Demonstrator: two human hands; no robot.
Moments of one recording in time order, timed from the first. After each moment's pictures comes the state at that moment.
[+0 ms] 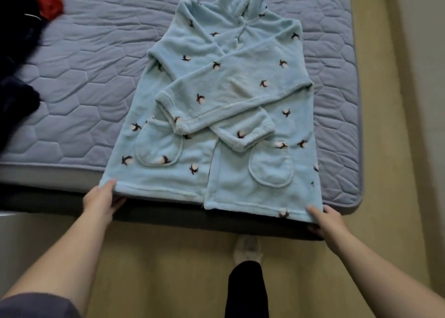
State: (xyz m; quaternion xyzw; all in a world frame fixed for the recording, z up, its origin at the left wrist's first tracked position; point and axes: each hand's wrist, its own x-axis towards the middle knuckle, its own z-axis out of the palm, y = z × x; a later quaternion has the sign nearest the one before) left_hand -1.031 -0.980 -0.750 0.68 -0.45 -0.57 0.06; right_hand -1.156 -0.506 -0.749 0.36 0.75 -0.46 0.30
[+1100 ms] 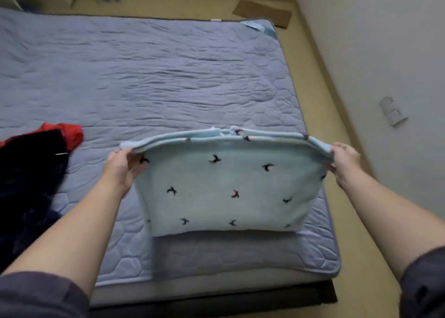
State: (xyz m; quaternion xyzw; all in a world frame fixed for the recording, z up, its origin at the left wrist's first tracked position) left_hand -1.321 -1.064 -0.493 0.42 -0.51 -0.75 0.05; right_hand -1.435 -0.618 -0.478 0.36 0.73 -0.58 0.01
